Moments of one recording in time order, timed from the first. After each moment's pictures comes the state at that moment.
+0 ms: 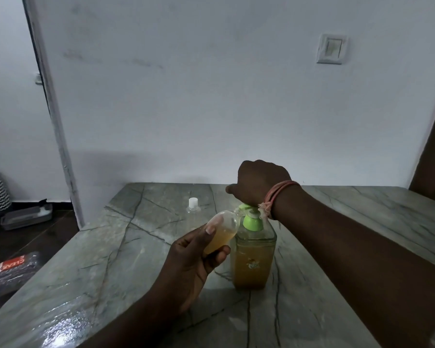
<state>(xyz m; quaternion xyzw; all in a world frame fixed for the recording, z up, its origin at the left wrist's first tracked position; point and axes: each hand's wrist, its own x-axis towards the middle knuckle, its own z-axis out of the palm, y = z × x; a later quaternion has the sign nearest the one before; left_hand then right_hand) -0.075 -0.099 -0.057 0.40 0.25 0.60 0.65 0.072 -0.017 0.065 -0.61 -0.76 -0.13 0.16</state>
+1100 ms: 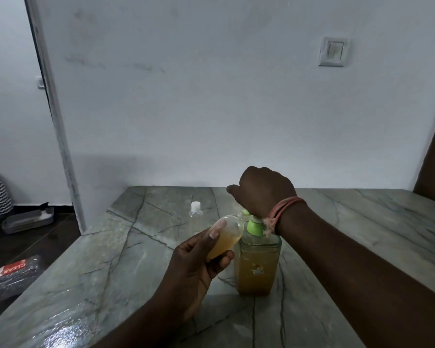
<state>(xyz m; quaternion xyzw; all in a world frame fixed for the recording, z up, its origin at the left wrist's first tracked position) -0.073 -0.100 -0.056 0.40 0.25 0.60 0.65 0.070 -0.012 0.052 -0.62 -0.75 -0.10 0.22</state>
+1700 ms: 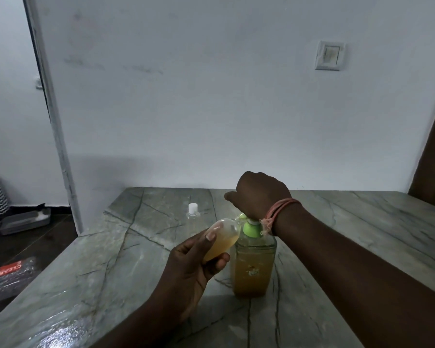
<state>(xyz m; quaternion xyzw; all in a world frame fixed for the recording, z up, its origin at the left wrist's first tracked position) -0.074 -0.096 -0.061 0.41 0.25 0.60 0.64 0.074 -0.010 0.049 -0.62 -0.75 -0.07 0.21</state>
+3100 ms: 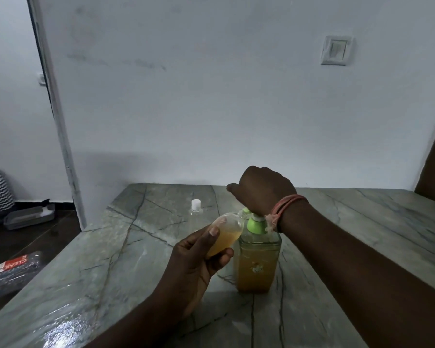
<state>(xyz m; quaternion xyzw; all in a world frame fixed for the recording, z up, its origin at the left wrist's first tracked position) -0.072 -0.100 -0.058 0.39 0.27 0.62 0.63 0.071 -0.006 0.048 -0.61 -0.75 -0.08 0.22</state>
